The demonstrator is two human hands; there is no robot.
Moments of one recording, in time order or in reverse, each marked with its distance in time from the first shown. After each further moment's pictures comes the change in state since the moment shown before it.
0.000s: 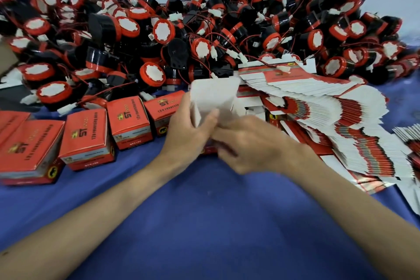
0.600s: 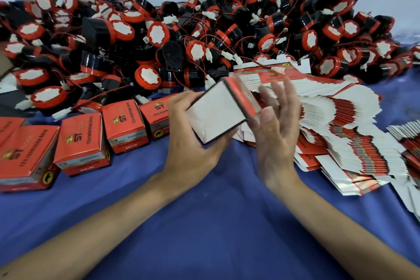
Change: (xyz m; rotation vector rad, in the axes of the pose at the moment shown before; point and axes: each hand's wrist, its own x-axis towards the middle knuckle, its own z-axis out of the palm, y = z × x) left_hand -0.017 0.006 0.015 0.054 0.147 0.351; right_hand -0.015 -0.021 0.020 1.211 1.092 0.606
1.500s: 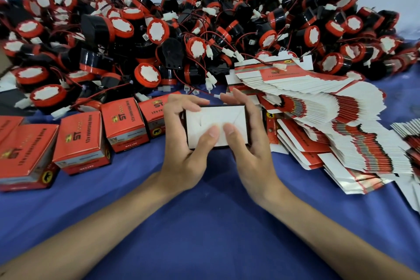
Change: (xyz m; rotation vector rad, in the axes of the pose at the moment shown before) left_hand -0.003 0.001 -0.009 -0.164 -0.032 0.103; right_hand -0.018 0.002 0.014 -0.242 -0.271 -0.001
